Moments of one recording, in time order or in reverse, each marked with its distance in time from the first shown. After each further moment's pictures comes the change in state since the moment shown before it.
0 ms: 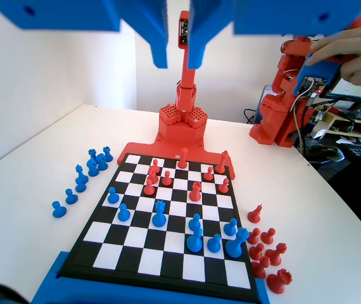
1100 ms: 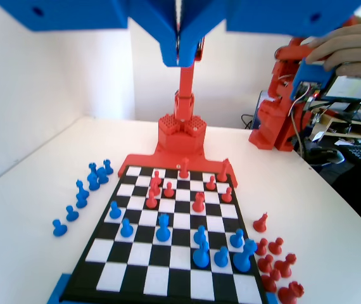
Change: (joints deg) arm -0.7 -1.0 -1.6 -2.0 3.1
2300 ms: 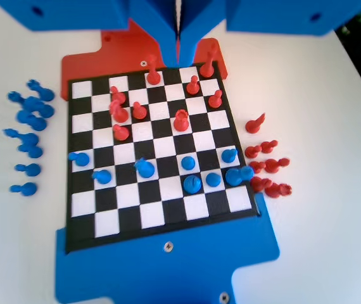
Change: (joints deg) arm 9.8 -68.6 -20.3 -7.1 4.5
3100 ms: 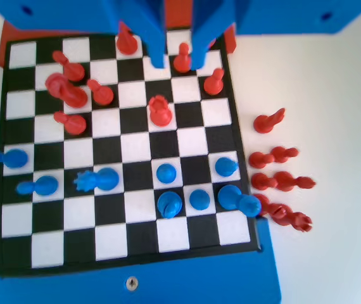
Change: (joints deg) arm 4.2 -25.3 -7.6 -10.4 -8.4
